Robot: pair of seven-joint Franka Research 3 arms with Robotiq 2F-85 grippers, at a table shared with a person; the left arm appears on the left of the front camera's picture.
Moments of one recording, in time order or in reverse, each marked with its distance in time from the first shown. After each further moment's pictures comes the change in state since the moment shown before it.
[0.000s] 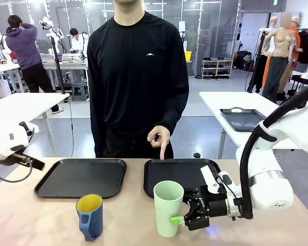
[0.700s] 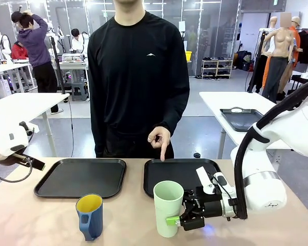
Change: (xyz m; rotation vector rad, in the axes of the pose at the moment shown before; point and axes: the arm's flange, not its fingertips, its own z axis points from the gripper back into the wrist) left arm 0.000 0.000 0.000 0.000 0.000 0.000; right arm -0.005 -0.006 -0.012 0.015 -0.009 -0.016
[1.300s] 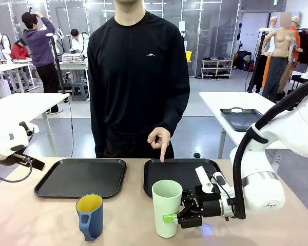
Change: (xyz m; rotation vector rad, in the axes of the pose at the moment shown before) left arm 0.000 0.000 0.000 0.000 0.000 0.000; right arm 0.001 -0.002 -0.003 0.002 -0.020 -0.028
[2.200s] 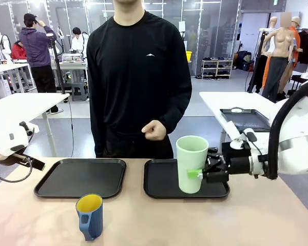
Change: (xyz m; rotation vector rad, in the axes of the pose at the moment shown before) left arm 0.000 0.000 0.000 0.000 0.000 0.000; right arm 0.136 -0.005 0.097 -0.136 0.010 0.113
